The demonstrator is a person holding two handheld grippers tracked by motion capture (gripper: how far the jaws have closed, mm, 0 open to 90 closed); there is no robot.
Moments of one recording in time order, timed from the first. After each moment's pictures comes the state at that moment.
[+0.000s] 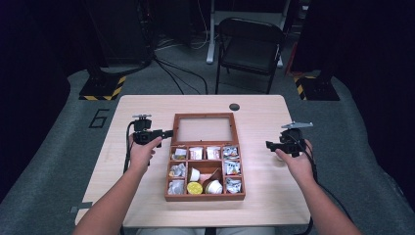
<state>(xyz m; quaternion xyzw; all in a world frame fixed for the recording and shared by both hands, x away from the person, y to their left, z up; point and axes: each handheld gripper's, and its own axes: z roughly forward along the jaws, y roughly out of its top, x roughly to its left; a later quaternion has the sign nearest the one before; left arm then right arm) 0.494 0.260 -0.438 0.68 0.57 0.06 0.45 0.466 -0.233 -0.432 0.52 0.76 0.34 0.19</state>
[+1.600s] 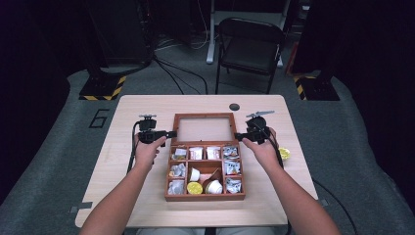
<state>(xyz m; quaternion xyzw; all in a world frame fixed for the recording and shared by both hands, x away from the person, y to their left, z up) 0.511 0.252 -0.457 0.69 0.58 0.05 0.43 0.512 -0.134 -0.434 0.49 0.78 0.35 0.15</state>
